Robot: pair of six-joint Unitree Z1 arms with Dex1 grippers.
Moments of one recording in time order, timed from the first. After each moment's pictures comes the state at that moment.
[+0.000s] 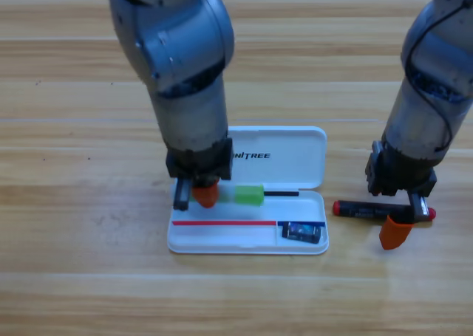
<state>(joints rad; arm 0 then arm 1) -0.93 2.10 -1.63 0.94 0.16 0.68 0.72 2.09 -1.43 0.85 0.03 -0.83</state>
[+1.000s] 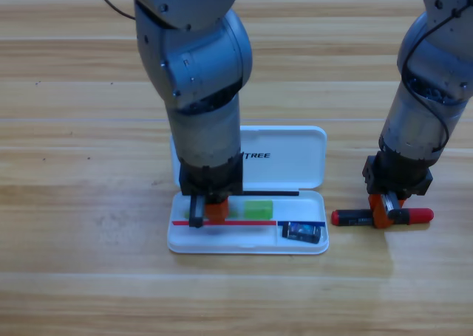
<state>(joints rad) -0.95 2.15 -1.65 0.95 0.13 0.60 0.69 2.13 -1.44 0.83 0.05 -0.94</state>
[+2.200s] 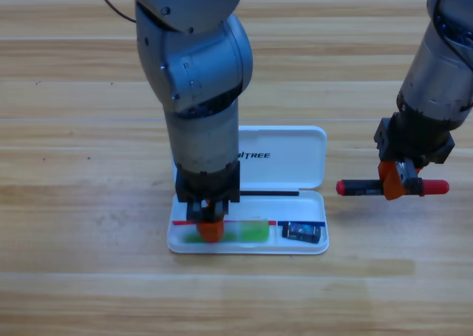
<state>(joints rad) -0.96 2.15 -1.65 0.98 0.12 0.58 0.72 1.99 -1.54 1.00 0.04 -0.89</state>
